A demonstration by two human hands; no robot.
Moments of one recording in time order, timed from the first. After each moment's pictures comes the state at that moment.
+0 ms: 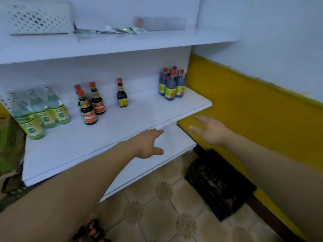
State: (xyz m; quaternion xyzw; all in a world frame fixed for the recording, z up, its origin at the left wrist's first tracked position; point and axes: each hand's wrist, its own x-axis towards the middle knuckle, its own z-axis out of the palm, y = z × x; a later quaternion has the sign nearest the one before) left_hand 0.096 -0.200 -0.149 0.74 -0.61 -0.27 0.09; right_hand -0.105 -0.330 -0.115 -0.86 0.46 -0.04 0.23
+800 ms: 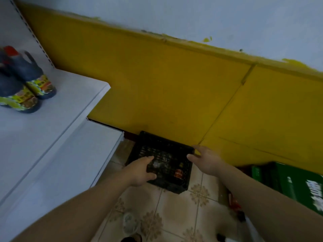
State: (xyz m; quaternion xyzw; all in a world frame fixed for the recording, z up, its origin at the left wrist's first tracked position) left_hand -0.110 -0.551 -0.356 0.54 -0.69 -0.48 -0.08; right_hand -0.368 -0.530 -0.309 -0.58 0.72 0.03 0.37
